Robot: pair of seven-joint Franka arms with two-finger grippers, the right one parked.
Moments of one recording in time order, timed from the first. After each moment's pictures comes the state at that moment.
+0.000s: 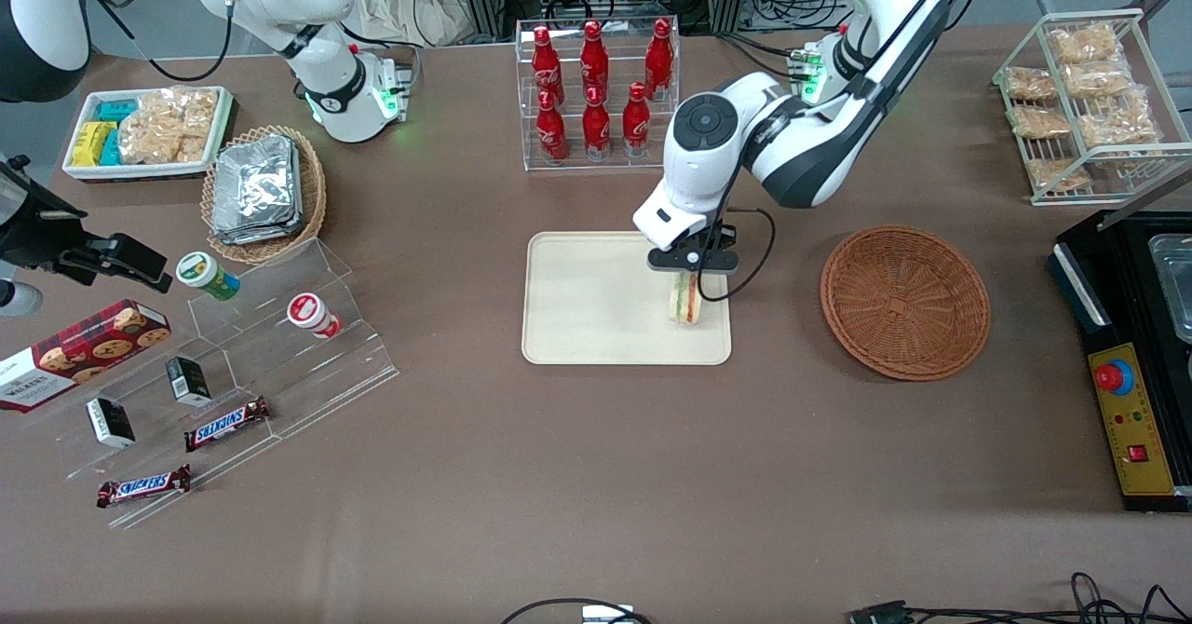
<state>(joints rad) 0.02 0.36 -0.79 -2.02 0.35 2.21 -0.88</state>
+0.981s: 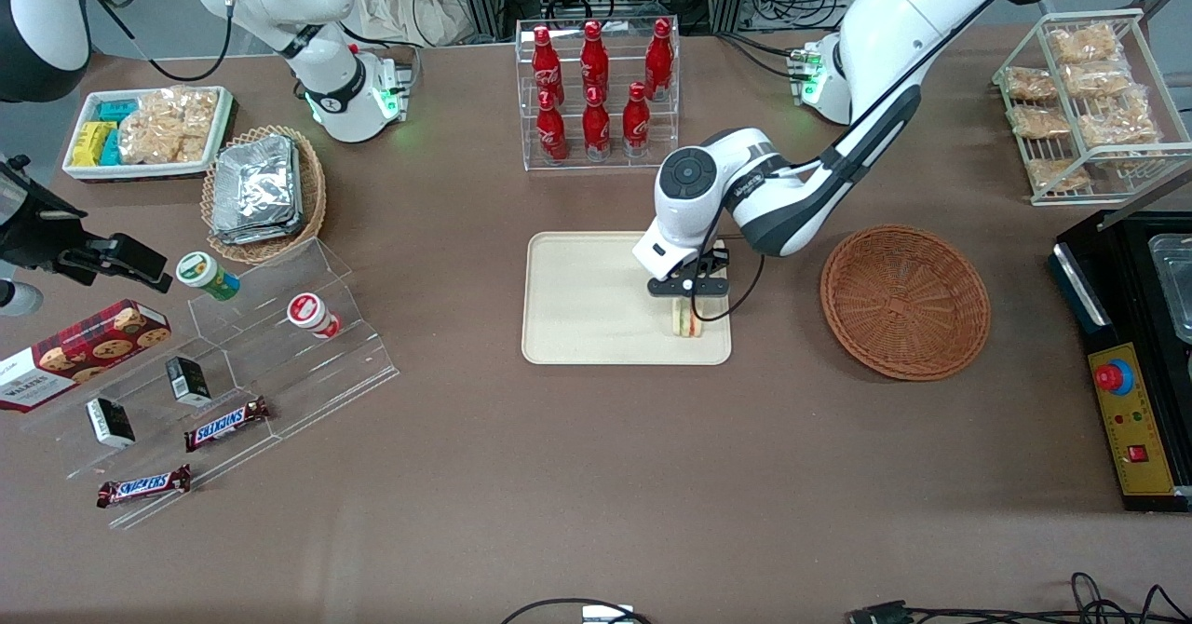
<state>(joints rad) 0.02 0.55 -0.79 -2.02 0.57 2.24 -1.05</state>
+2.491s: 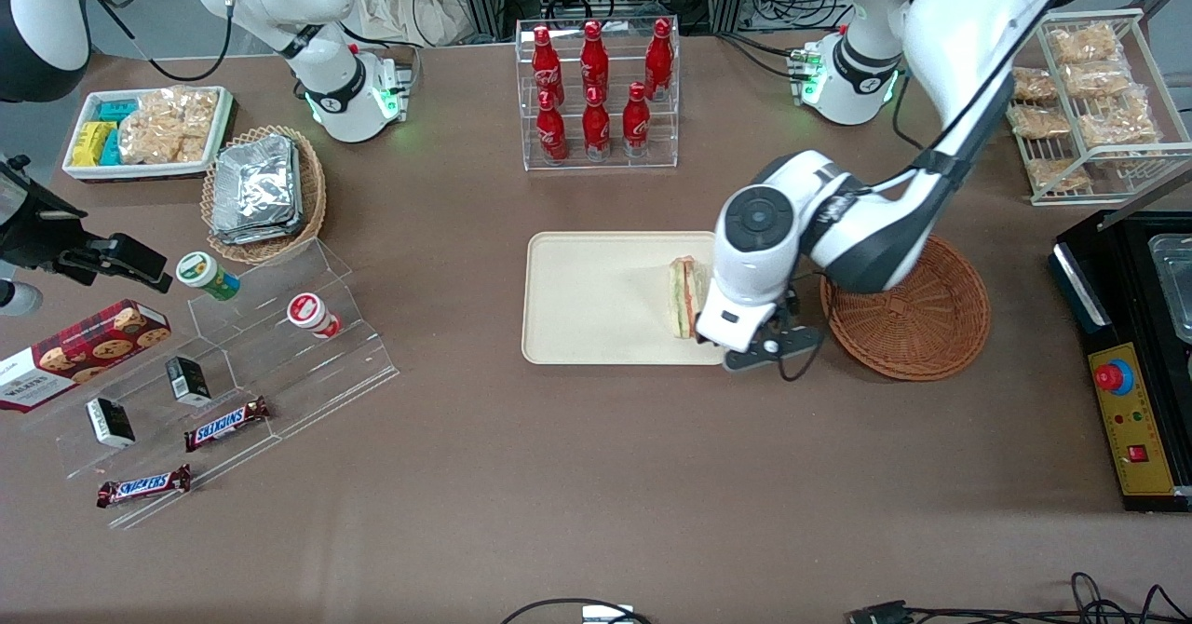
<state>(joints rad) 0.14 0.54 -0.79 -1.68 0.56 1.98 -1.11</state>
